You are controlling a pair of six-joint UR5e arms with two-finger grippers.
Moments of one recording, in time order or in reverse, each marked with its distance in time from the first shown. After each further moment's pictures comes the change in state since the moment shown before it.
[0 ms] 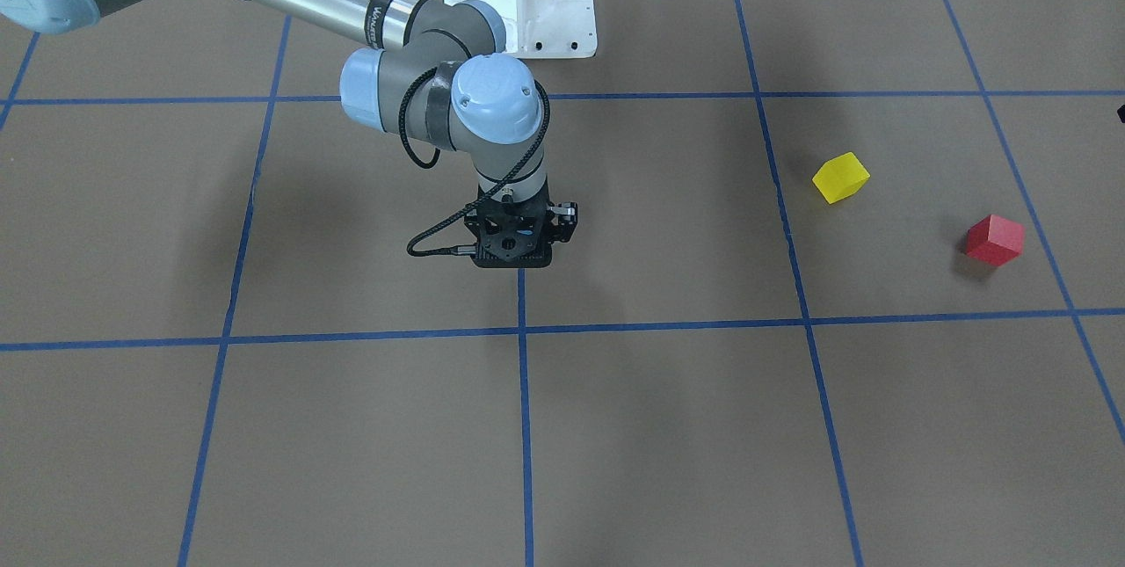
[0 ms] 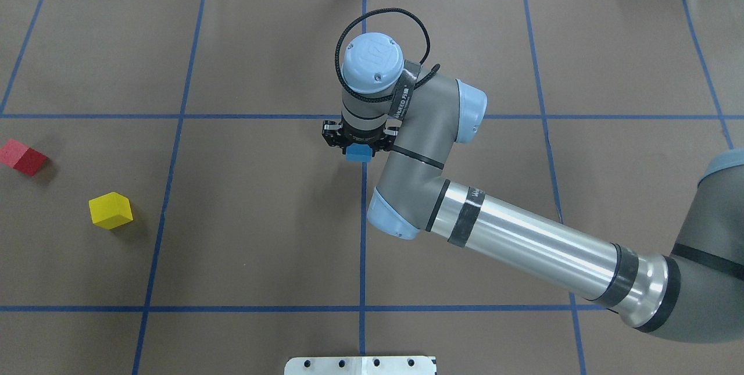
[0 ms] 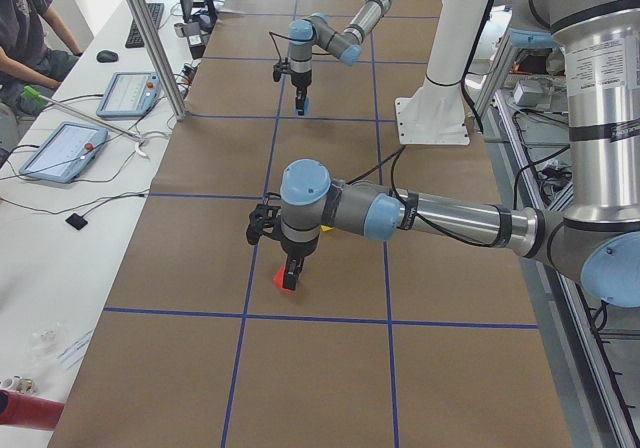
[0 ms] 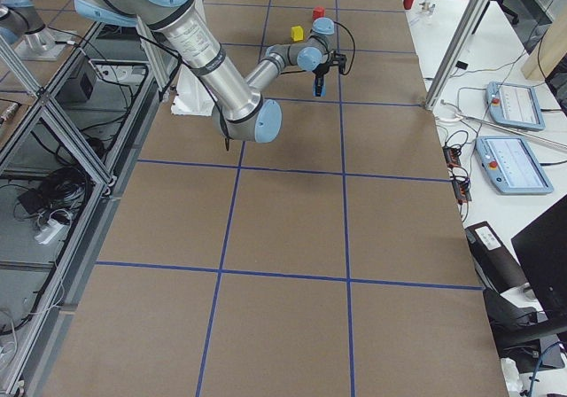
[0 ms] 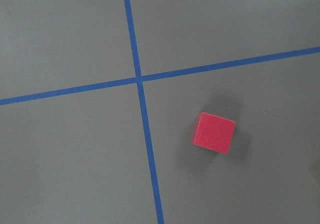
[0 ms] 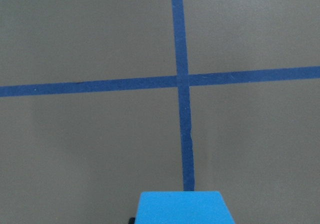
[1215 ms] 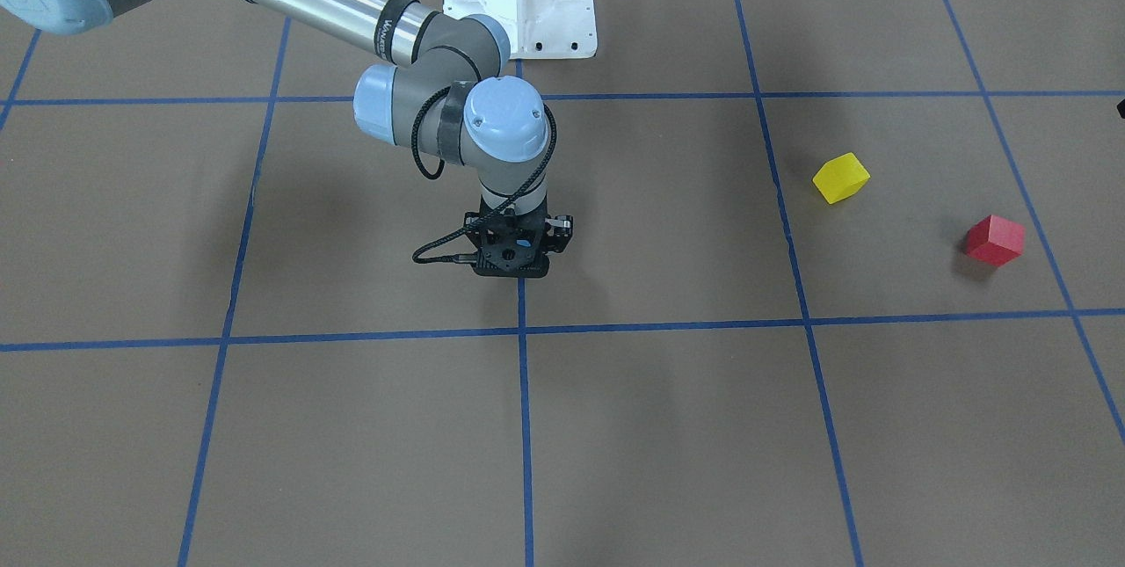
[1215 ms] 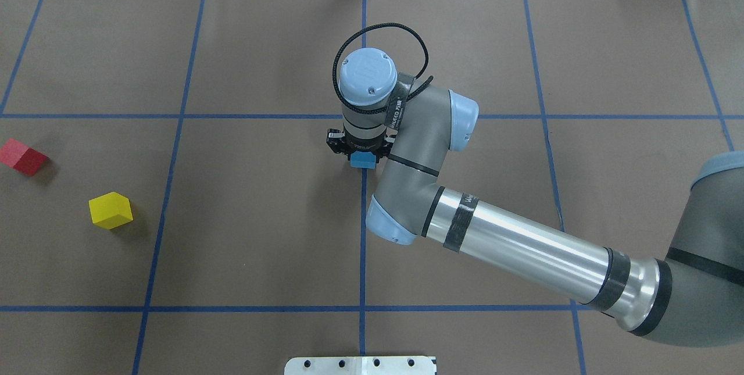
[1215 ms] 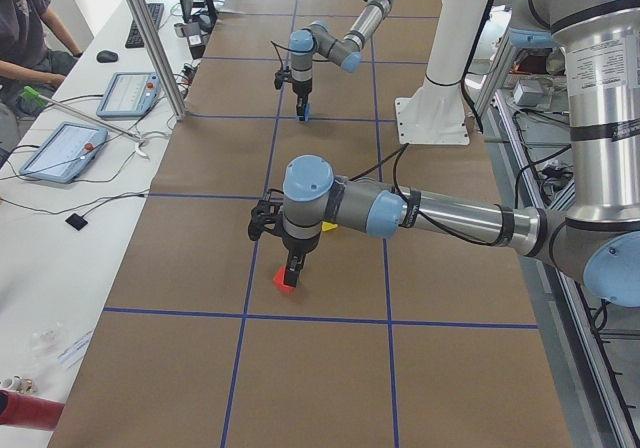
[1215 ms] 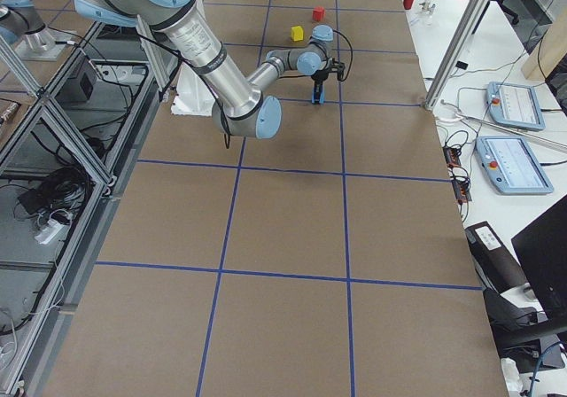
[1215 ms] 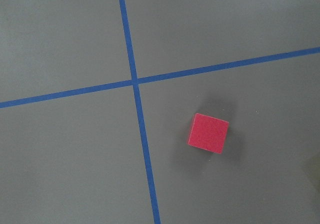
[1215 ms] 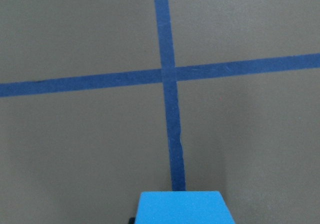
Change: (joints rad) left arm -0.002 0.009 -0.020 0.001 -0.002 0.001; right arm -0.019 0.000 -0.049 0.008 -0.028 0.013
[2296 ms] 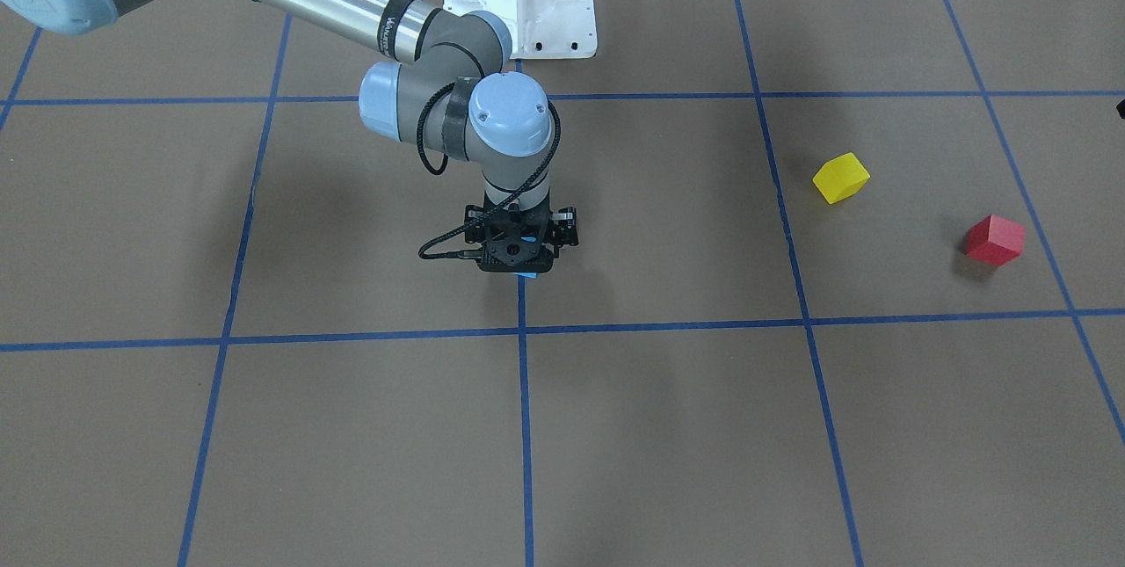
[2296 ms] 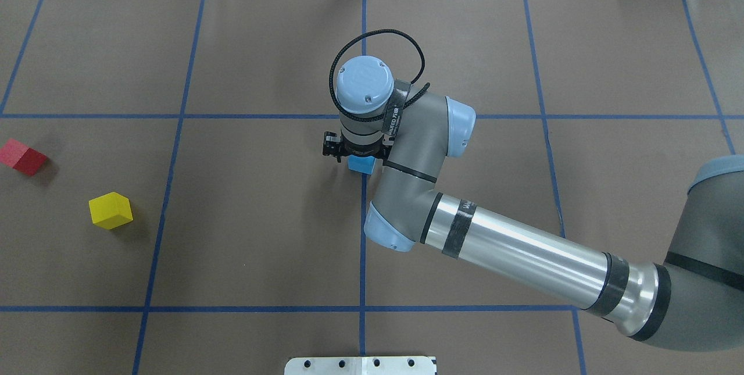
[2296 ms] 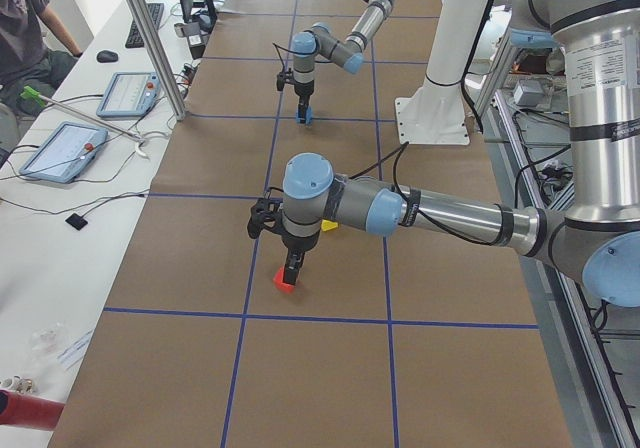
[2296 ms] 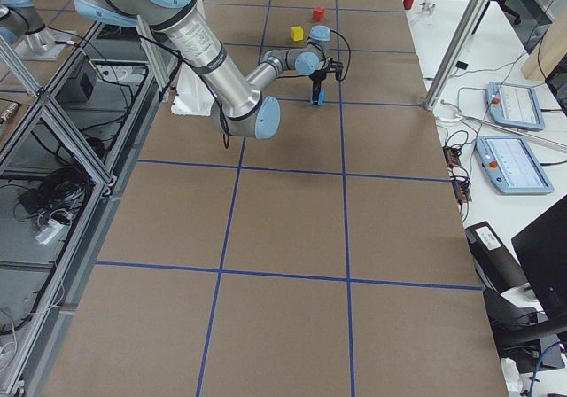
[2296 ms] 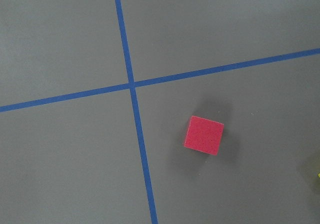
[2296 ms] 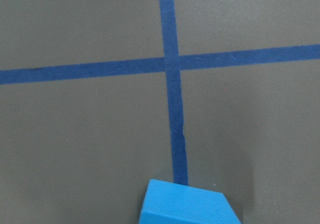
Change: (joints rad) left arm 0.003 -0.005 0.007 -0.001 0.003 0.000; right arm -0.006 -0.004 0.023 -0.001 -0.015 -0.008
